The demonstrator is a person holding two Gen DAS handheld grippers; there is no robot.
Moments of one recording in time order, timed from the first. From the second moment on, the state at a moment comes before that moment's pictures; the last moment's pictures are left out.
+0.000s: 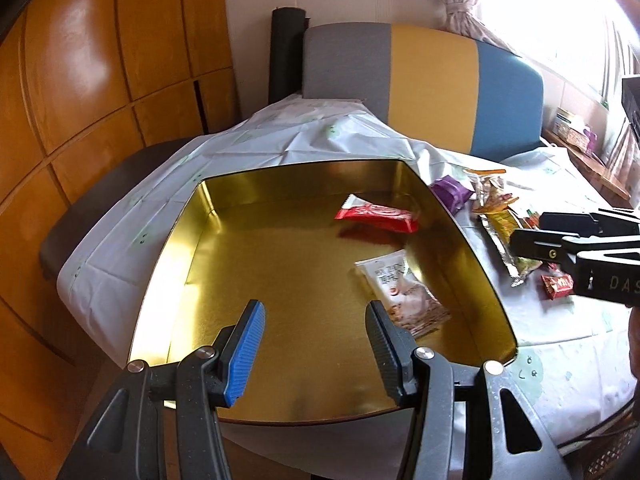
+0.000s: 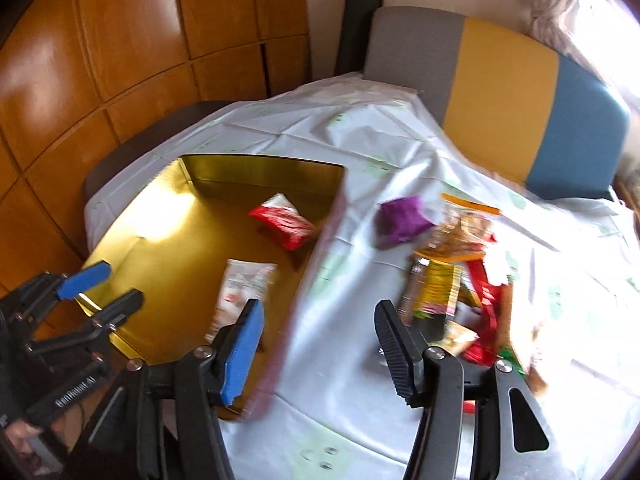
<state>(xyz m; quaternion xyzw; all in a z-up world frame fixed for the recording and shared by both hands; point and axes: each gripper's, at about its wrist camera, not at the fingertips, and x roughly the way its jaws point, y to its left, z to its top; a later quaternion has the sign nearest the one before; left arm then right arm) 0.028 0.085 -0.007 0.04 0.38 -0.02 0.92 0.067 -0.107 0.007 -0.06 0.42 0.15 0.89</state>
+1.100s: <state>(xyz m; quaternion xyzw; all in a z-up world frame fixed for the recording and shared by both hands) 0.029 -0.046 0.001 0.15 0.38 -0.21 0.89 0.060 -0.344 -0.008 0.02 0.45 -0.07 0.89</state>
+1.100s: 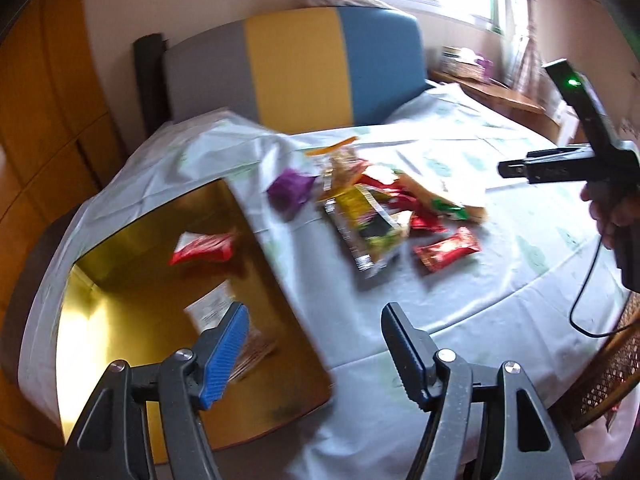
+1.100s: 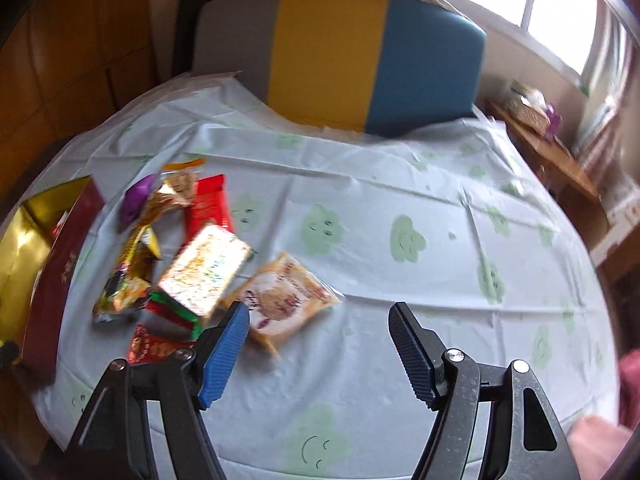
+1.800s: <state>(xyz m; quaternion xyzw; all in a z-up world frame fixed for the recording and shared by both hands) 0.065 -0.203 -0.051 0.30 0.40 -0.39 0.77 0.059 -0.376 0.000 0.13 0.45 -0.07 0.88</state>
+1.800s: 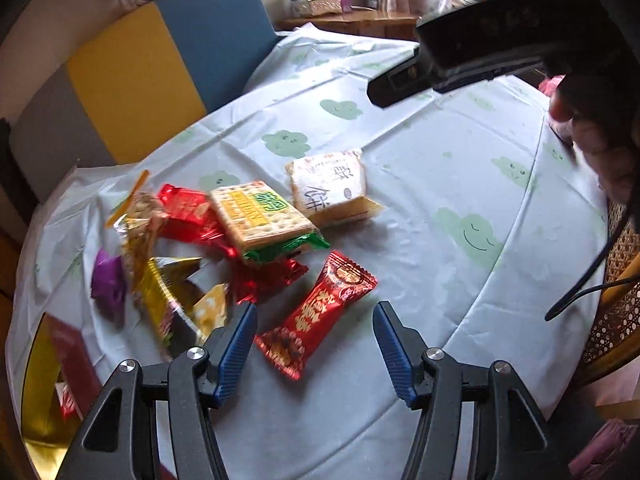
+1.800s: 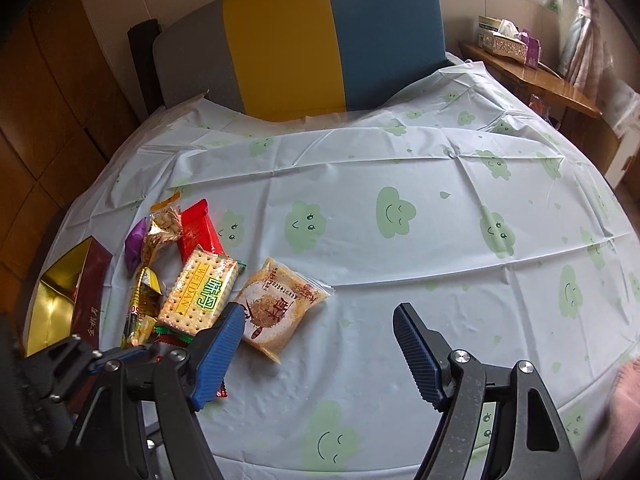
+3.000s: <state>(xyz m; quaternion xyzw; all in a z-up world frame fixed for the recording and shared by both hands) 0.014 -0.122 -0.078 0.16 0.39 -0.33 0.85 0.065 -0.315 -0.023 0.05 0.49 0.02 0.87</state>
